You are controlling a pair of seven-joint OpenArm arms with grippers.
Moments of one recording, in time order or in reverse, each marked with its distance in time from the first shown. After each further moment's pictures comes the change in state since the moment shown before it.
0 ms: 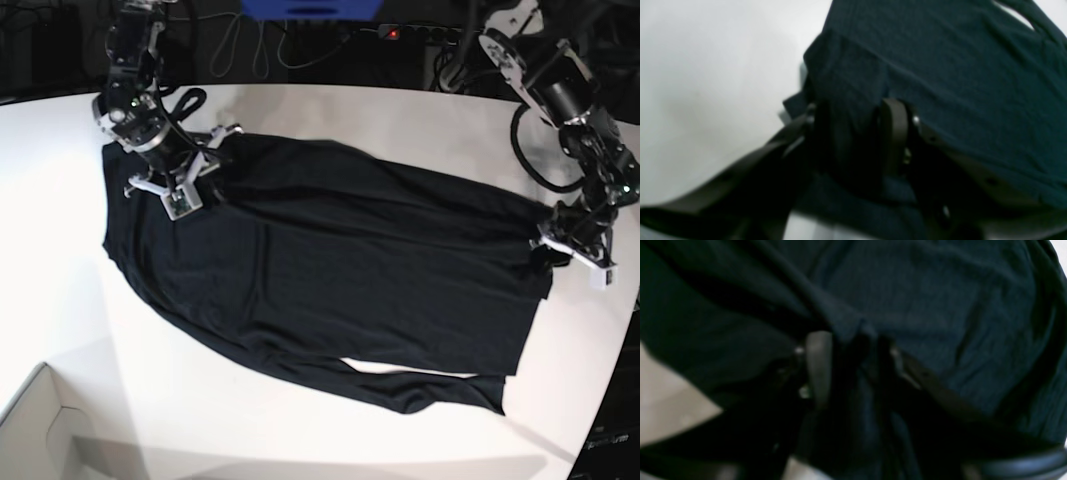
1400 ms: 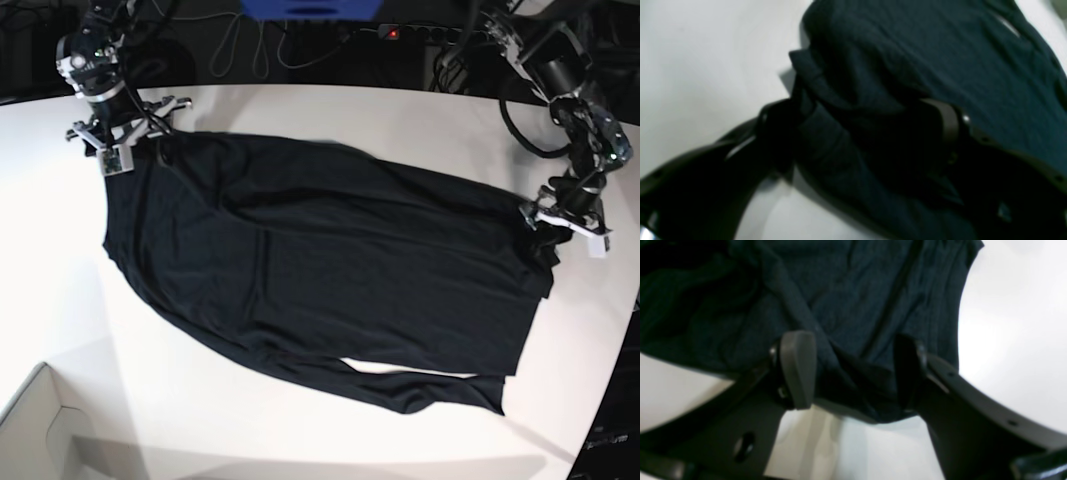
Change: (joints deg) left arm 3.8 -0.6 0.9 -10.1 -5.2 -0.5 -14.0; right arm -8.7 -5.5 17.4 7.9 0.8 0.0 0.3
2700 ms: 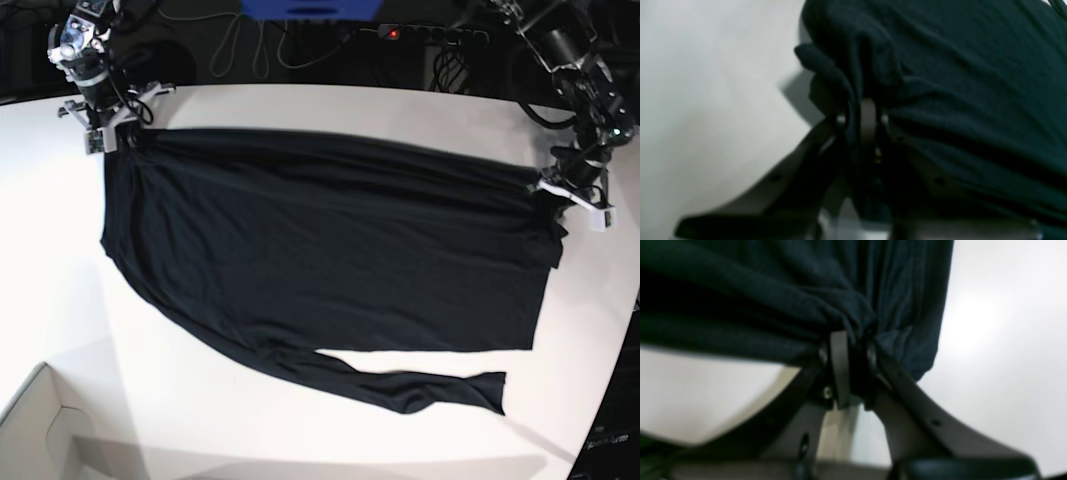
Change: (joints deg) left arm 8.9 -0.4 0.6 9.0 0.7 0.1 2.4; right arm -1.5 2.8 4.6 -6.8 0.8 0.0 1.3
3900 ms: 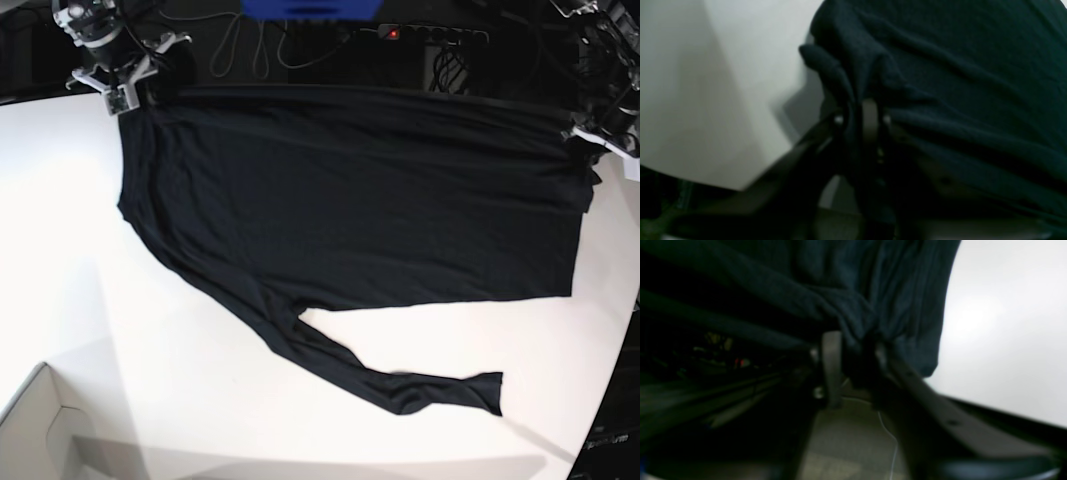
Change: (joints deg) left arm 11.7 -0.5 -9.0 13.5 -8.8 0.0 12.8; right arm -13.3 0.0 -6.6 10.9 -0.6 0.0 -0.7
